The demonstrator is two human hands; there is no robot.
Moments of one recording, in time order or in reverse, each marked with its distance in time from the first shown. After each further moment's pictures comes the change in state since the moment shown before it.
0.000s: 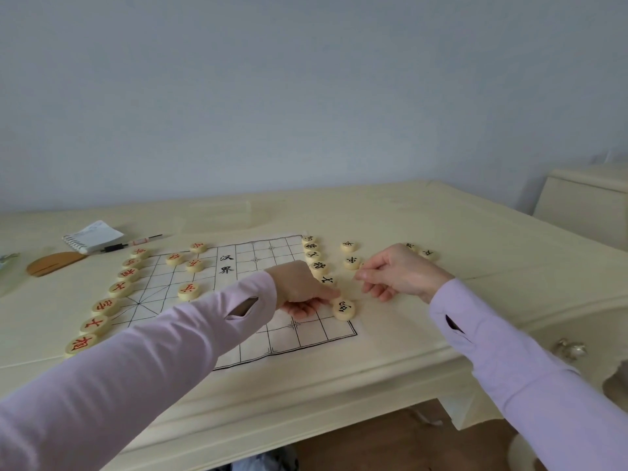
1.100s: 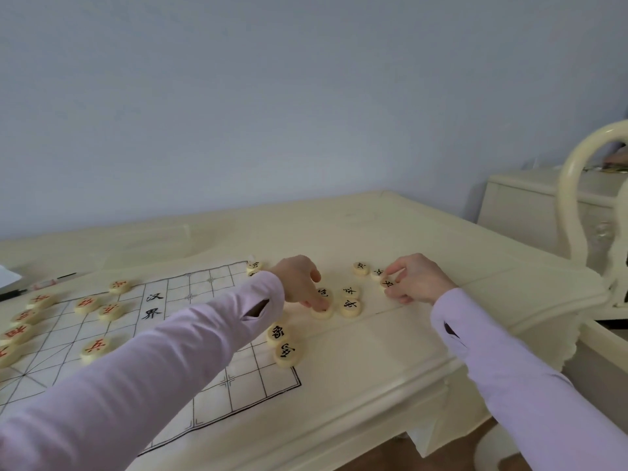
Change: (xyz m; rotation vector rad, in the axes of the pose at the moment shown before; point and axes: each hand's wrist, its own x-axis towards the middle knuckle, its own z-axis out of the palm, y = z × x) left_hand 0.081 0.063 0.018 0.492 0.026 0.213; right_hand 0.023 0.069 -0.094 -0.223 0.381 0.245
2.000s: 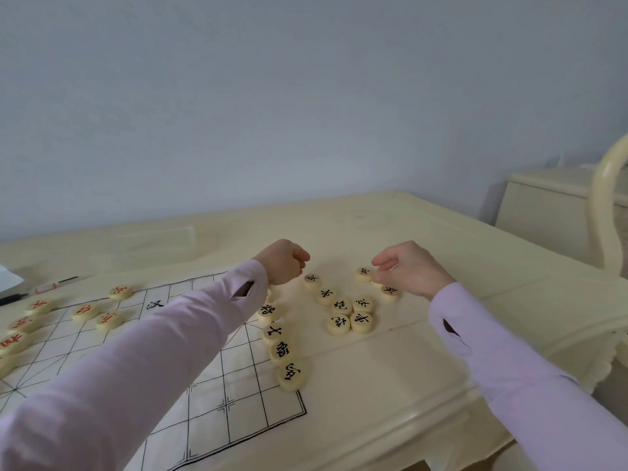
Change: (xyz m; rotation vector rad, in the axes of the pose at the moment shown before) left_hand 0.051 -0.035 -0.025 -0.219 0.222 -0.028; right_hand 0.022 -0.034 0.004 0.003 -0.012 -0.192
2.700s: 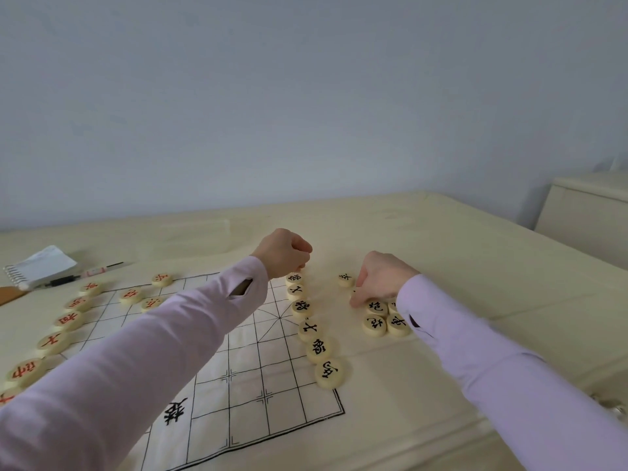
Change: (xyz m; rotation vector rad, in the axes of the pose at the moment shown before) left_hand -0.014 -0.035 -0.032 -0.154 0.153 -0.025; right_hand 0.012 -0.061 0.059 -0.348 -0.262 -0.007
